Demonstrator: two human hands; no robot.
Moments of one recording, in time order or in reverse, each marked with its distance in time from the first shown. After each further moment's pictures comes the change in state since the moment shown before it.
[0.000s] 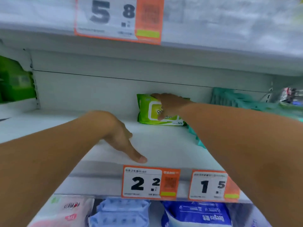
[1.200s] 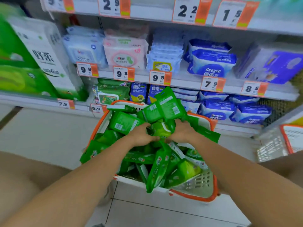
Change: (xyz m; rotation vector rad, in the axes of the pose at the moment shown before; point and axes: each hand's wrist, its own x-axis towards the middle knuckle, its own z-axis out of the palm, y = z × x) left_hand -0.172 0.023 0.450 -0.932 -0.125 0.052; right_hand -0.486 -0.190 0.238 0.497 -0.766 0.272
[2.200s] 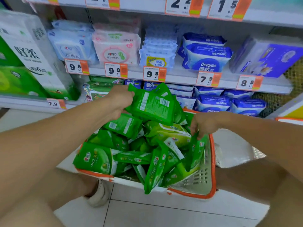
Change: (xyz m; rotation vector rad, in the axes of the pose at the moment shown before) left_hand -0.019 0.066 -0.090 -0.580 0.333 -0.041; right_hand -0.035 0.038 -0.089 -0.453 -0.332 -0.180
